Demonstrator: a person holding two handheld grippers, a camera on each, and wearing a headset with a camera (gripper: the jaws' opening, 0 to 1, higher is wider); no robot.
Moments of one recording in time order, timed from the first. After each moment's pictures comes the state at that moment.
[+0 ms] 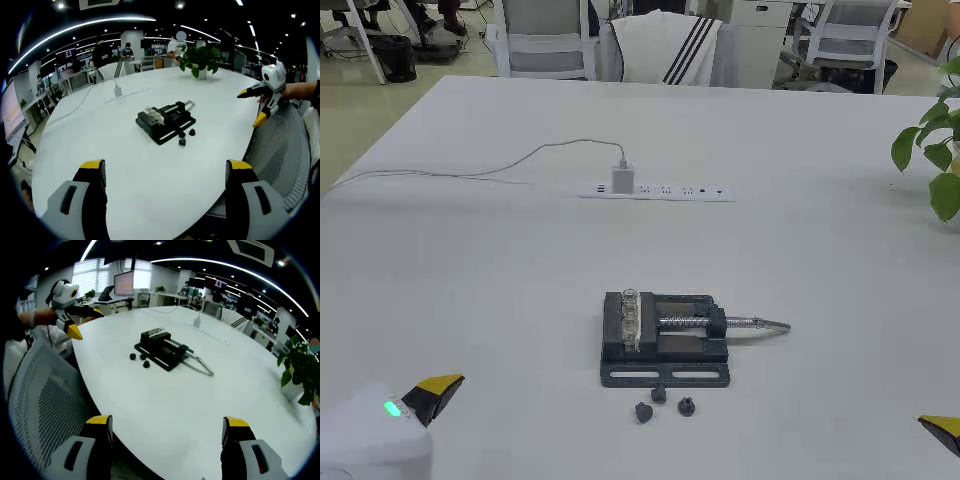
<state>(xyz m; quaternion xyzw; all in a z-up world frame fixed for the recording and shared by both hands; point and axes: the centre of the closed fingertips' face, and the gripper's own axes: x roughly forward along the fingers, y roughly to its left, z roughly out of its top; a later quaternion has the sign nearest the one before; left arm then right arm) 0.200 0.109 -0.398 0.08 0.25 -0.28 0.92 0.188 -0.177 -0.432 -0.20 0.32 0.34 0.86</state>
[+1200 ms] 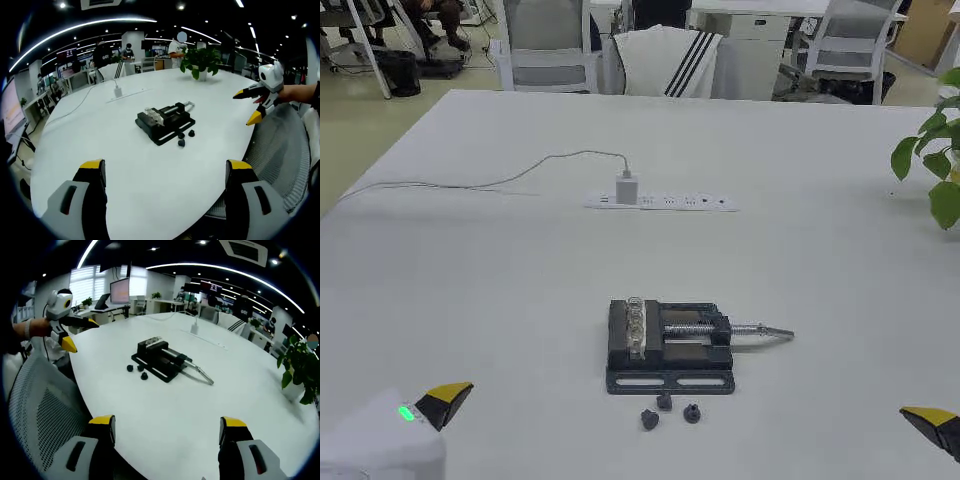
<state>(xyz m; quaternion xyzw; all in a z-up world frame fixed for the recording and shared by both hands) 0.197 0.105 -0.398 0.08 0.25 -0.28 0.92 0.202 -0.163 -0.426 -0.17 0.30 0.33 0.88</state>
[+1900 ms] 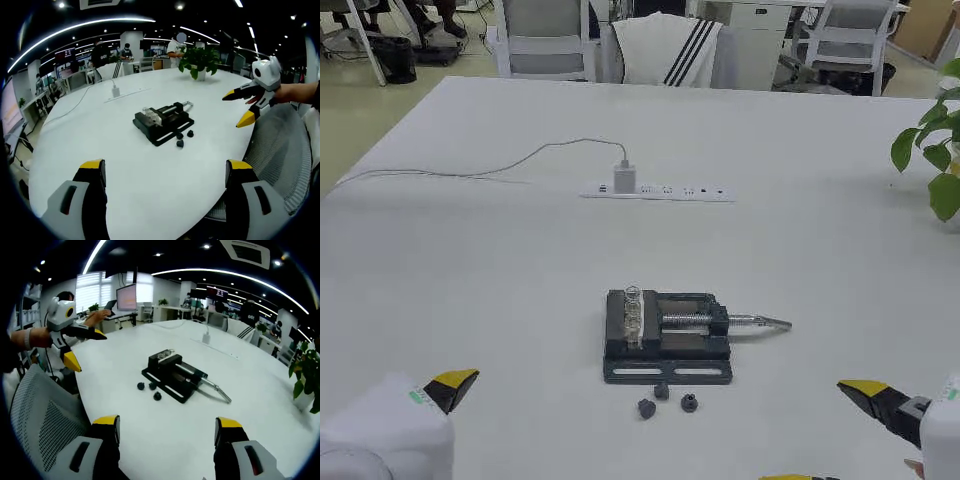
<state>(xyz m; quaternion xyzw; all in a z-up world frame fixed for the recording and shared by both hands) 0.201 0.101 -0.402 0.08 0.25 -0.29 0.92 0.220 -0.104 -0.422 -0.15 0.28 0.37 0.87</state>
